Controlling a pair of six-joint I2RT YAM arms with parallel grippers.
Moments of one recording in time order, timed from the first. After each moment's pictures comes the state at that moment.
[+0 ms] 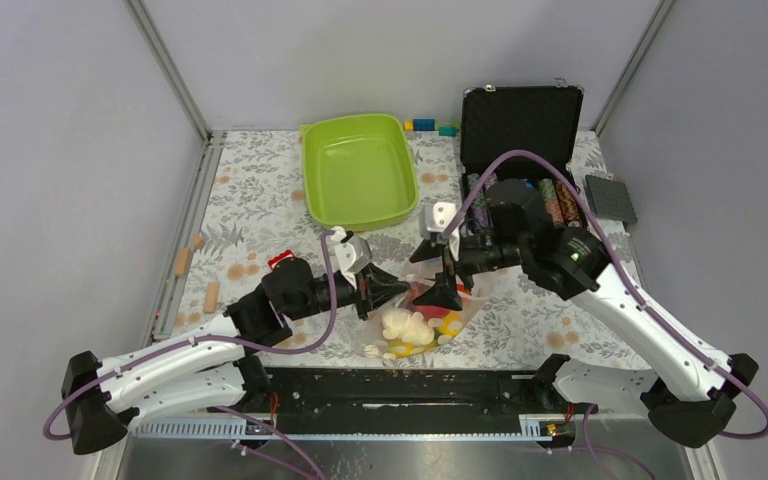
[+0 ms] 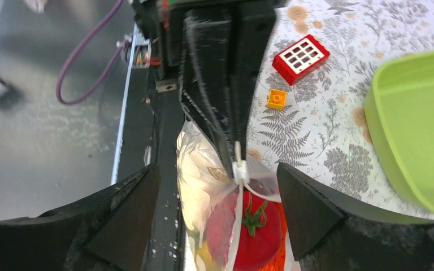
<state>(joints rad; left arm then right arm) -1.02 0.84 0.62 0.21 0.25 -0.19 0.78 1.08 1.29 -0.73 -0.72 -0.32</state>
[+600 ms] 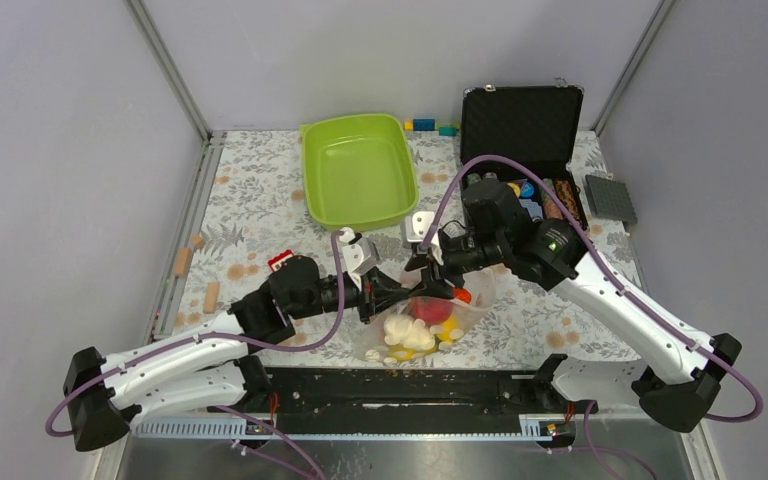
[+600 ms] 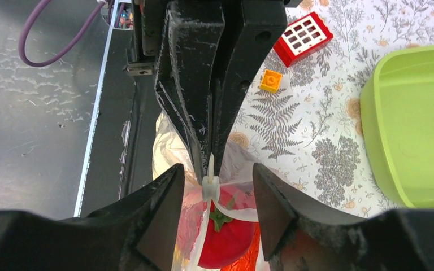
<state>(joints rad) -1.02 0.87 0.63 0.17 0.29 -0.22 0.83 1.18 1.33 -0.81 -0.67 -0.52</state>
